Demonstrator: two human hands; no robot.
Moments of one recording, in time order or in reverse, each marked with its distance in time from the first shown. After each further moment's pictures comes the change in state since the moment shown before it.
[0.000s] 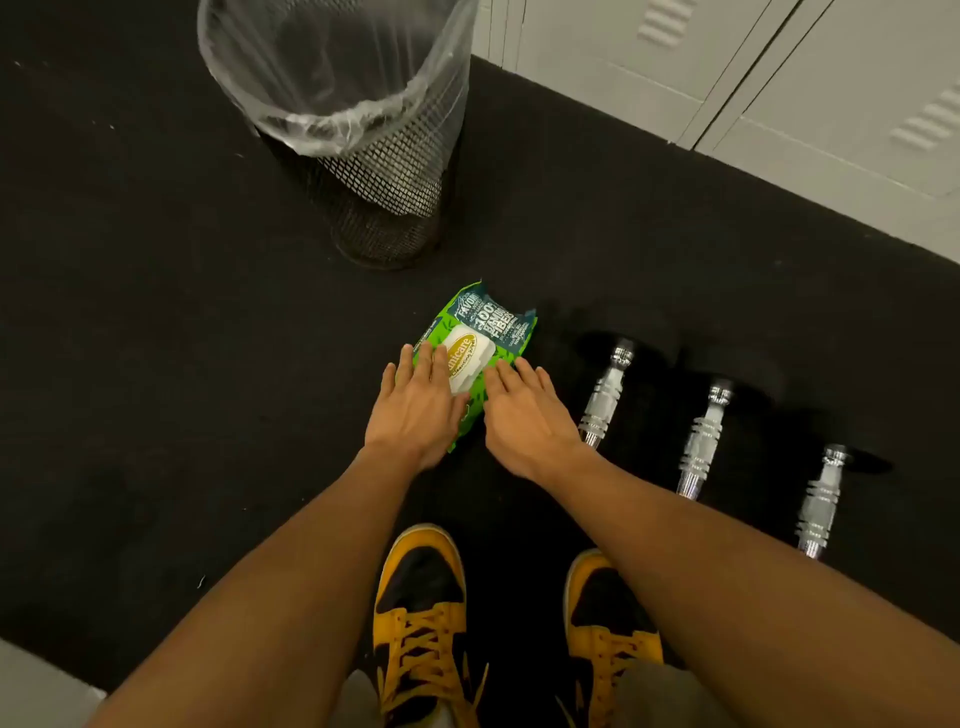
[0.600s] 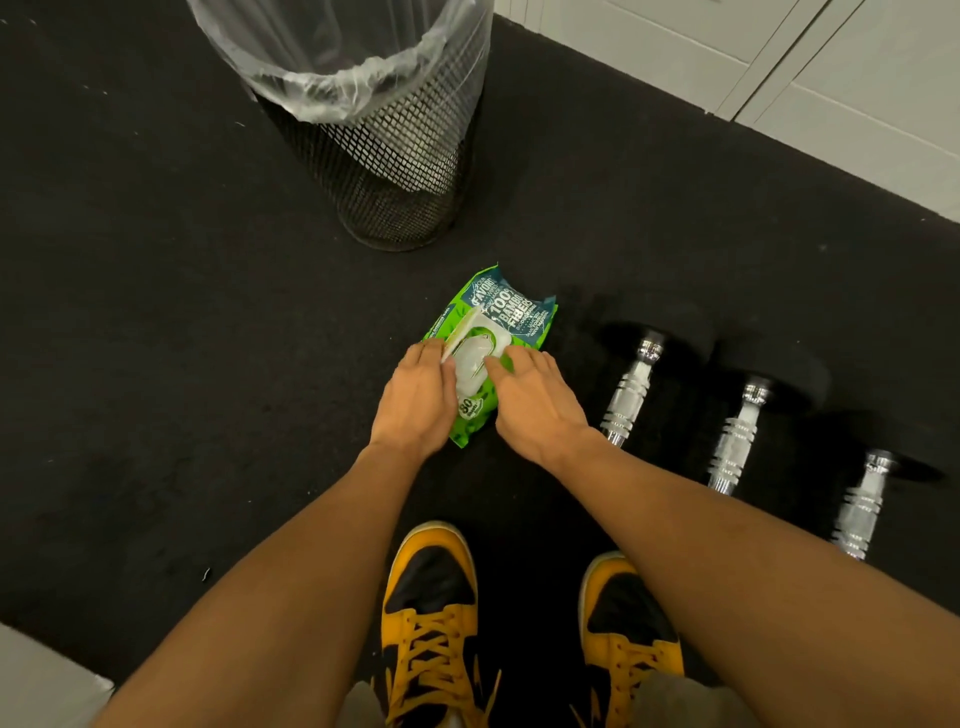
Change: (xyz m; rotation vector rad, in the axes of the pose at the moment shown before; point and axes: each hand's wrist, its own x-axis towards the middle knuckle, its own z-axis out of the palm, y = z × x) left_hand 0.012 -0.011 0.011 -0.433 0.193 -0.116; right_hand 0.030 0.003 0.012 -0.035 0.068 -0.062
